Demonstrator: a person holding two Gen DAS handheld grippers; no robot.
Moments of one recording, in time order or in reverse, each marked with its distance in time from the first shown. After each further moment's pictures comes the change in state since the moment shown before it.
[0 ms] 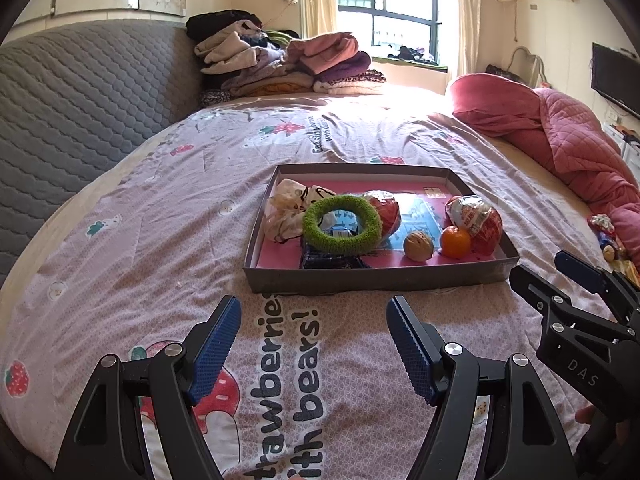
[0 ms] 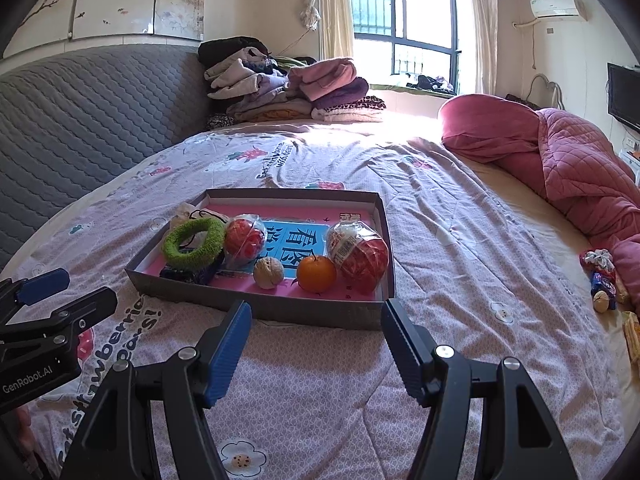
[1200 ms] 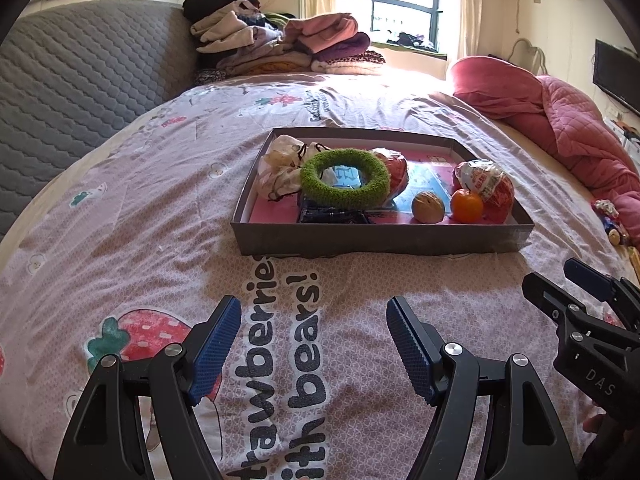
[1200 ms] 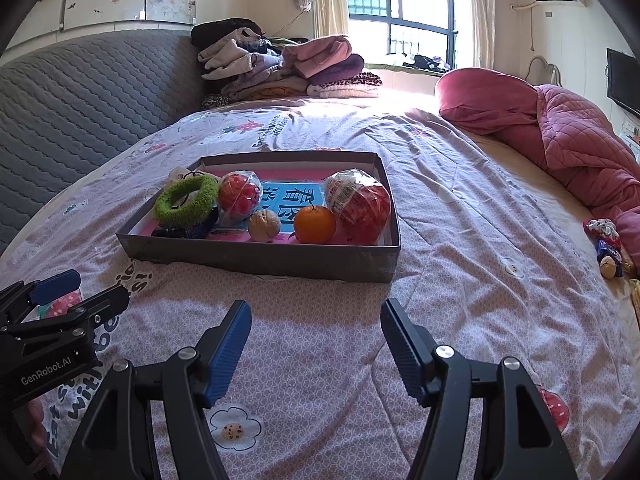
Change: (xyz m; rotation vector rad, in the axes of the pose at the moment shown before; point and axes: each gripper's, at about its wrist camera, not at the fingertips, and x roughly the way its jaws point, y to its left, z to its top) left arm 0.030 0.003 -0.027 -0.014 0.050 -0.025; right arm 0.012 -0.001 -0.032 0.025 0.067 -0.007
